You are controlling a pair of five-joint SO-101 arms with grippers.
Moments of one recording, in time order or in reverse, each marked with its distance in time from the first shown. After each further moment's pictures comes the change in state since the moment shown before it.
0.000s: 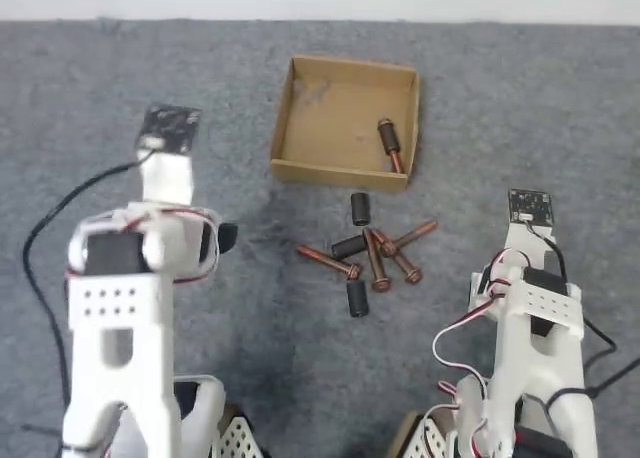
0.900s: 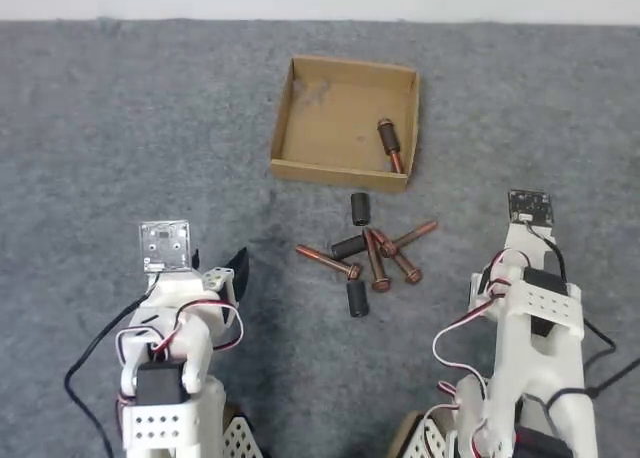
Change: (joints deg) left arm 0.2 -62.3 59.2 -20.1 13.4; right arm 0.0 0.0 0.0 0.2 0.0
